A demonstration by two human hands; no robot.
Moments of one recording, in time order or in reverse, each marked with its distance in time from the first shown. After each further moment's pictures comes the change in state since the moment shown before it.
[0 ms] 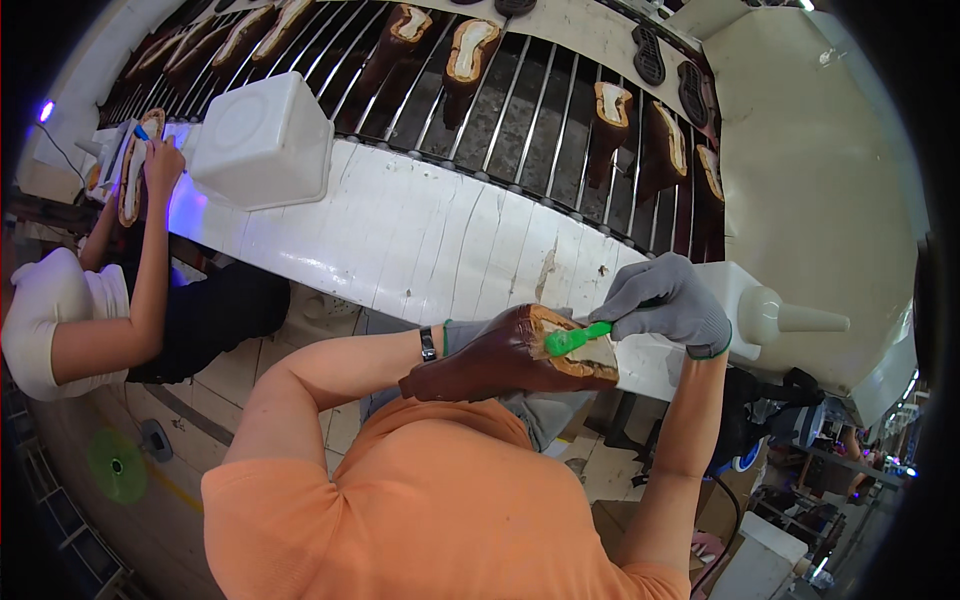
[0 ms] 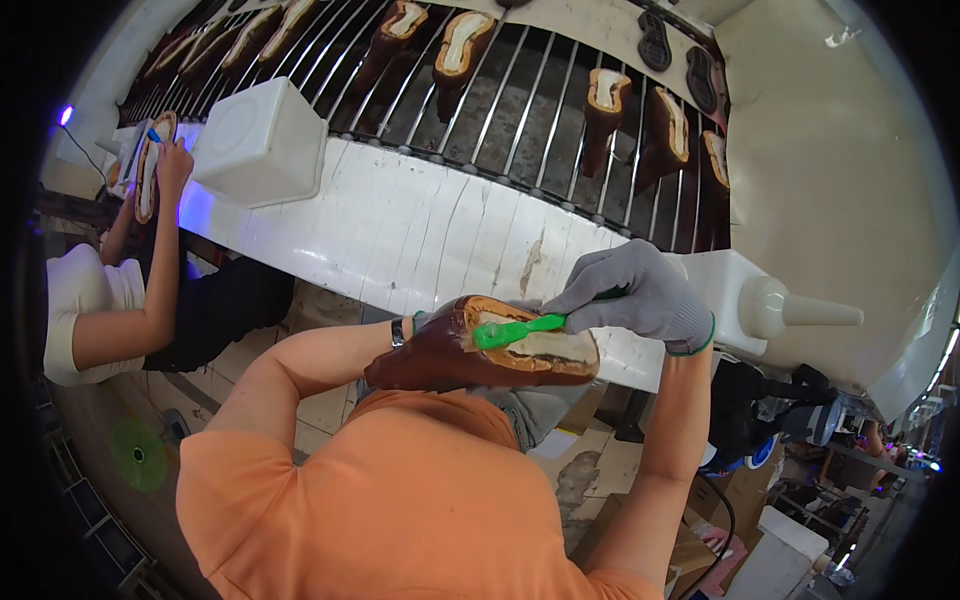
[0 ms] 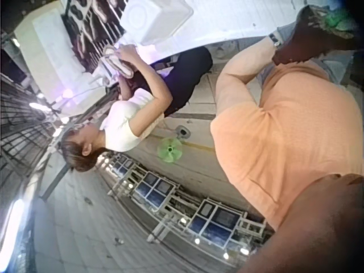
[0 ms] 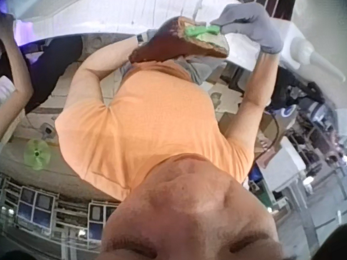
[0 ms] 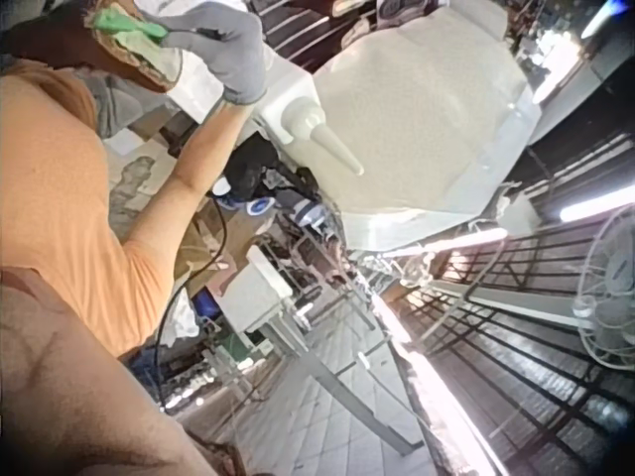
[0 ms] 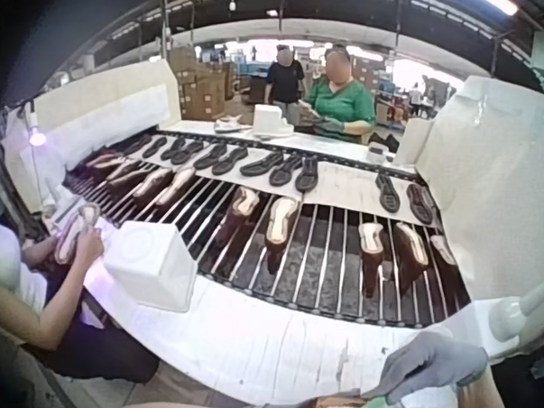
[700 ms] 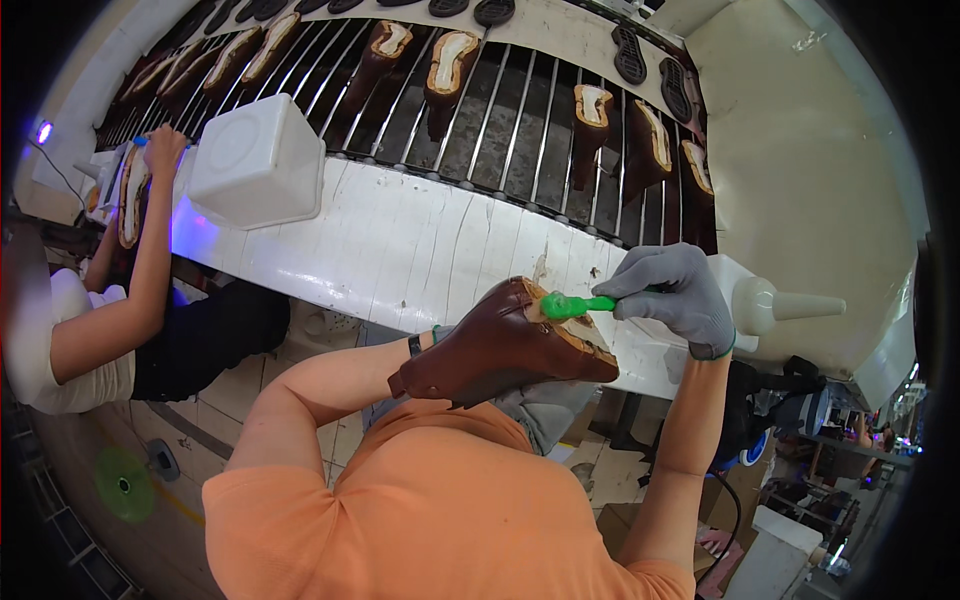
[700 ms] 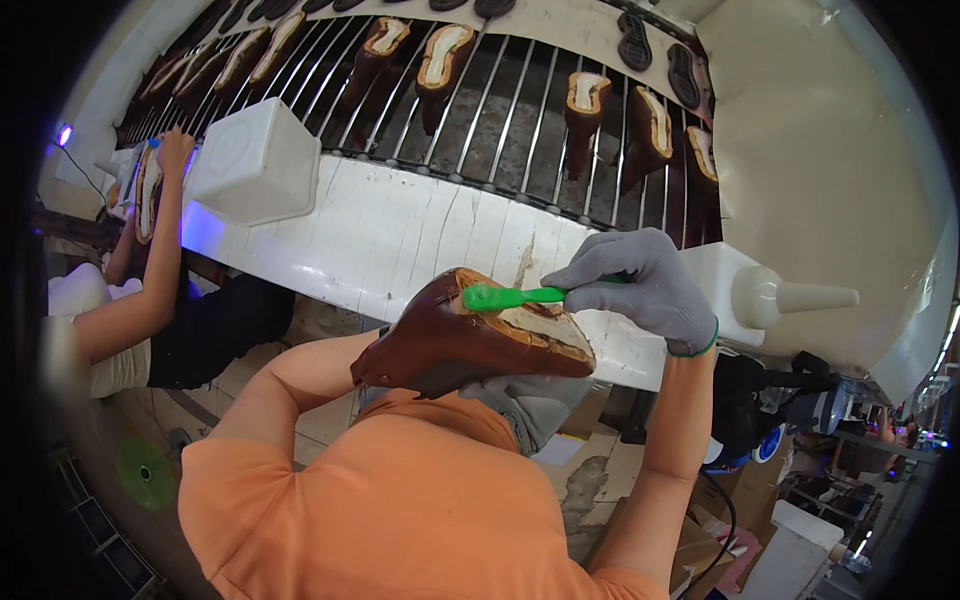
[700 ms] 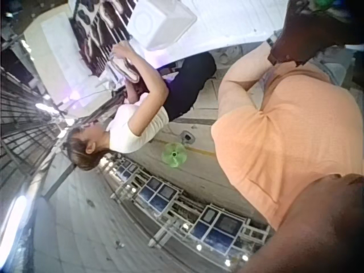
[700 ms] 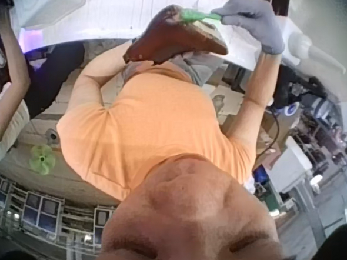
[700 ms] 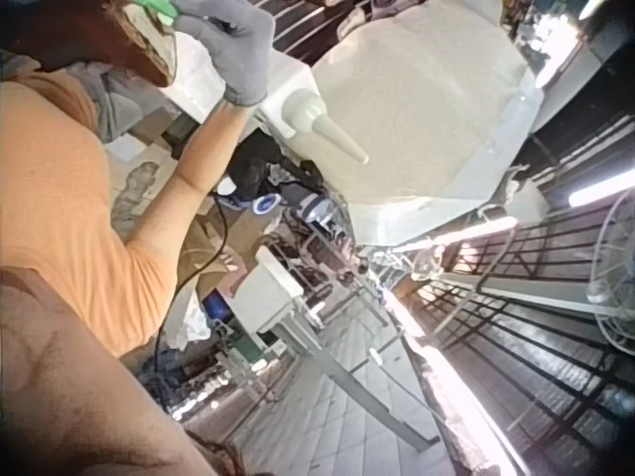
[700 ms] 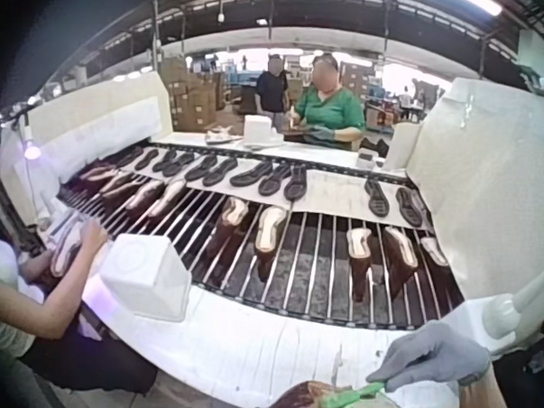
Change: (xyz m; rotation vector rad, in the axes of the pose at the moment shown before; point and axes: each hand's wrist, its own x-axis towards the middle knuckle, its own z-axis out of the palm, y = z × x) left_hand -0.001 0.029 -0.008 0.396 -0.038 0.155; right_hand -0.010 -0.018 0.003 -0.126 0.230 -0.040
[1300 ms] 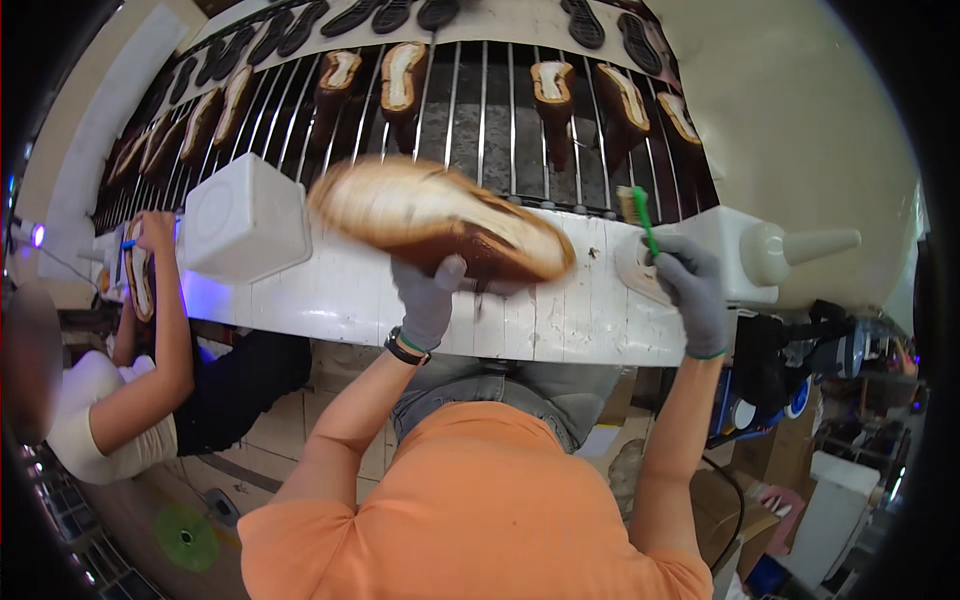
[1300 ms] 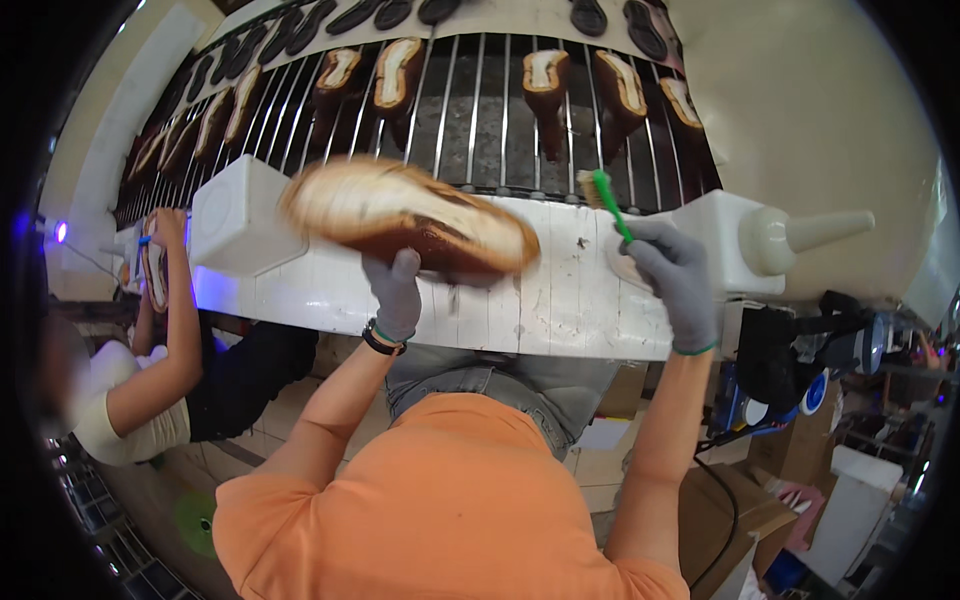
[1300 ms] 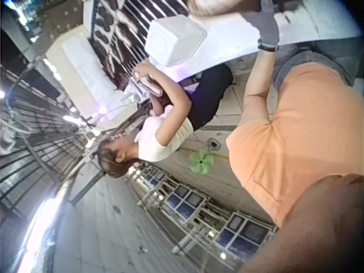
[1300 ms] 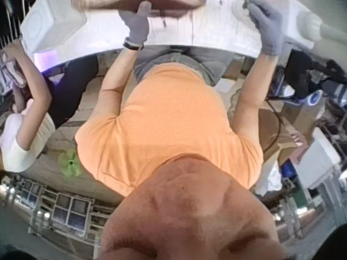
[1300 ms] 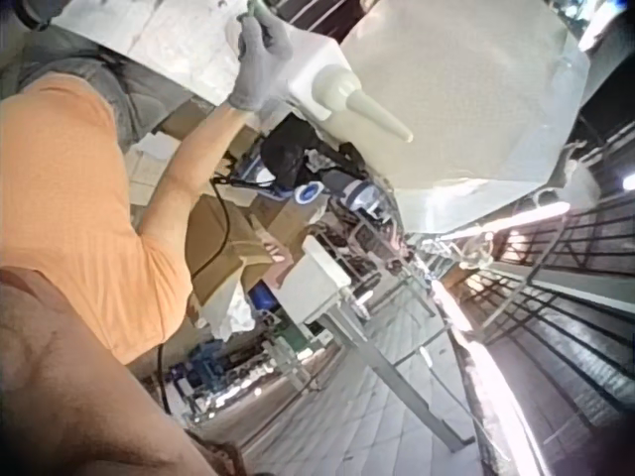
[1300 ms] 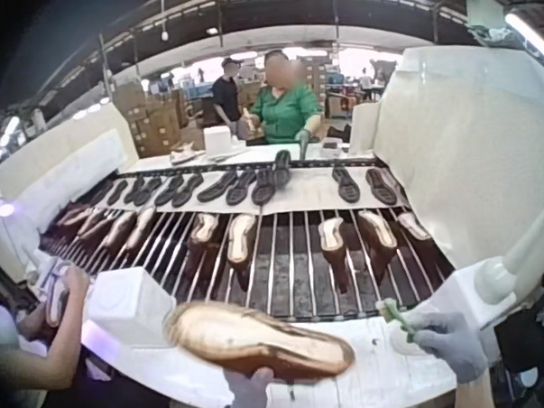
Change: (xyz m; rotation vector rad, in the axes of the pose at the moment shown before) left_hand 0.015 -0.125 -0.032 -0.104 0.852 0.469; right_hand -0.066 0.076 0.014 0.270 0.791 0.354
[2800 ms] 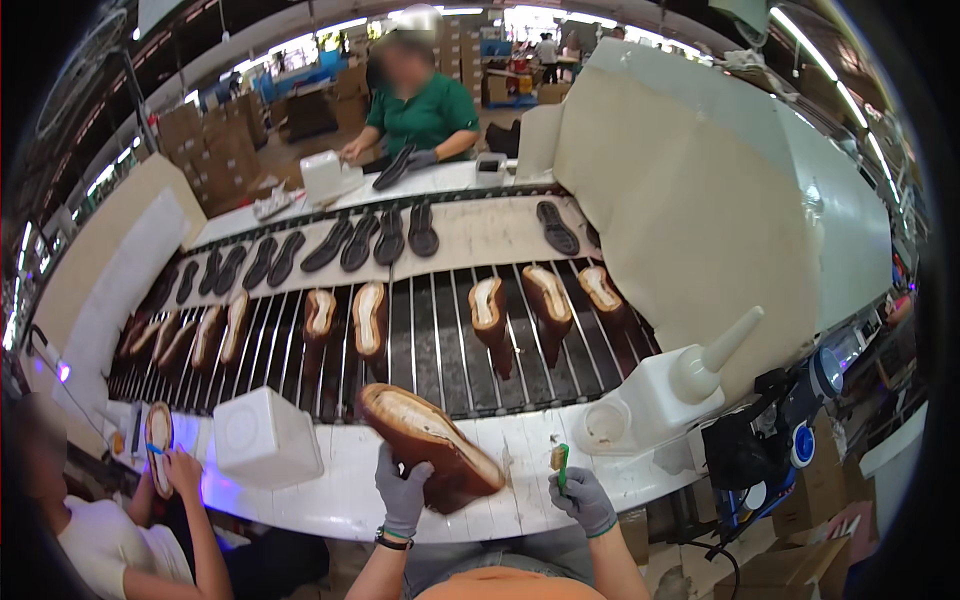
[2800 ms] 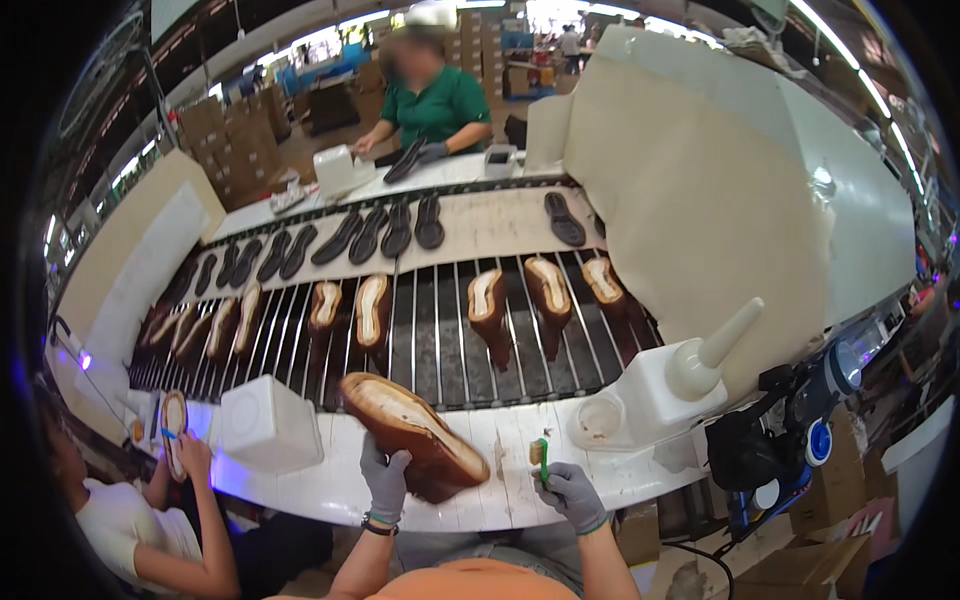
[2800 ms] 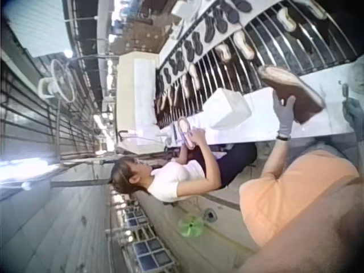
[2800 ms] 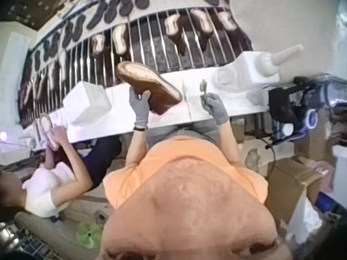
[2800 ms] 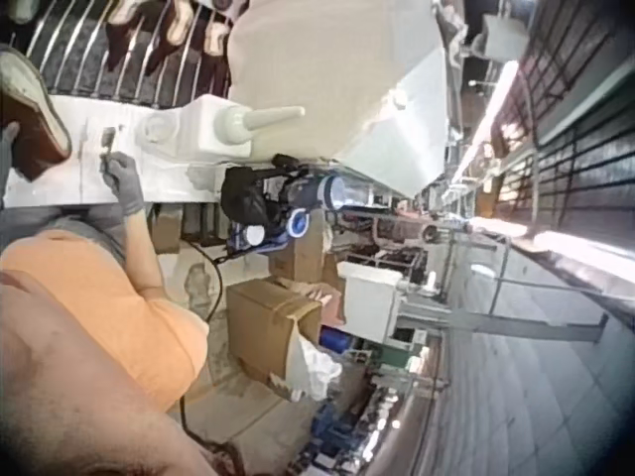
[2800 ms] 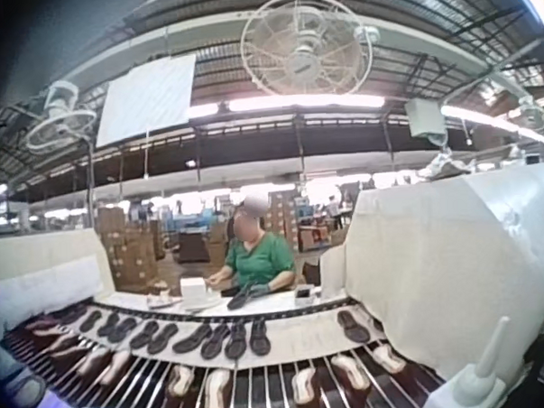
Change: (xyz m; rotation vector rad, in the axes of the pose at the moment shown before) left_hand 0.015 -0.003 -0.025 0.278 -0.003 -0.071; right_hand -0.036 0.137 0.057 0.888 -0.293 0.106
